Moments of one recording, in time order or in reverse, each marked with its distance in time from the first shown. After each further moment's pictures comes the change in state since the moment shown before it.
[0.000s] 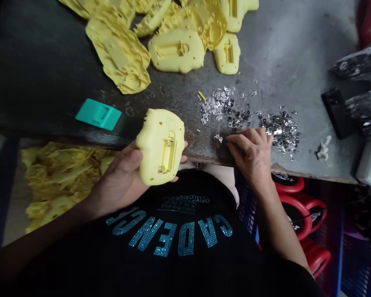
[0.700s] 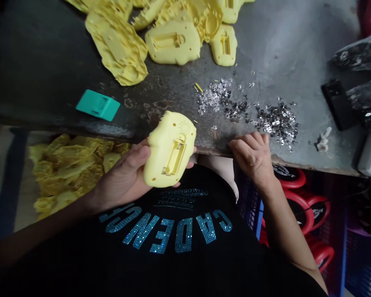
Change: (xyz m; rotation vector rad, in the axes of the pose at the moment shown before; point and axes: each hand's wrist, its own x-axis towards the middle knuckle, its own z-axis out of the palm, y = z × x) left_hand -0.005 -0.009 0.015 -0.022 -0.117 -0.070; right_hand -0.025 0.013 -0.007 0.021 -0.090 -0.136
